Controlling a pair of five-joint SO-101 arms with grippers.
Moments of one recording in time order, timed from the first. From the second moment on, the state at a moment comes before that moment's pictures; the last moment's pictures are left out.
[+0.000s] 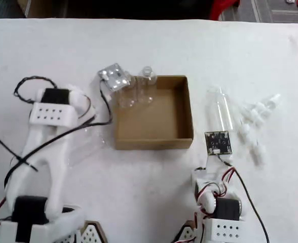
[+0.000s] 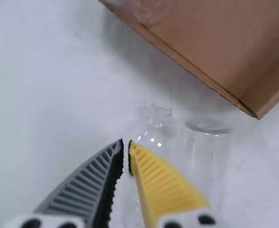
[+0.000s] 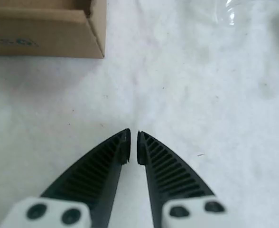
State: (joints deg) left arm -1.3 -11.5 22.9 70.1 -50.2; right arm 0.9 -102.9 96.4 72.4 10.2
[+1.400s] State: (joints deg) left arm -0.2 9.2 18.8 64.7 -54.4; right arm 0.9 -102.9 96.4 72.4 10.2
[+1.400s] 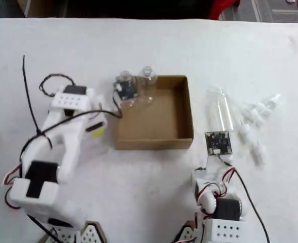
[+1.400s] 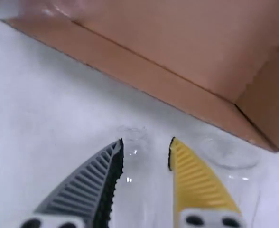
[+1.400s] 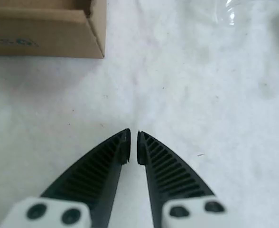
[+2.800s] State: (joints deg) left arm -2.9 13.6 10.3 80.0 -75.7; right arm 0.9 -102.9 96.4 72.4 10.2
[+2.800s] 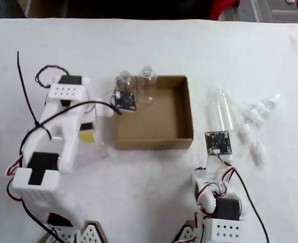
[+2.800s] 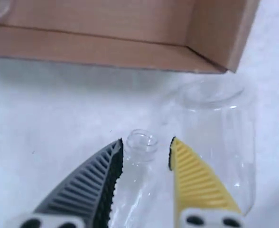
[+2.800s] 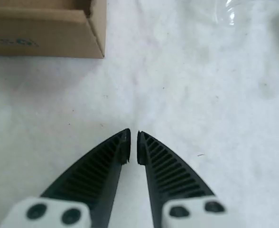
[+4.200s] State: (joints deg) left arm -3.6 19.1 9.5 78.4 -83.6; right arm 0.9 -102.9 96.4 72.4 10.2
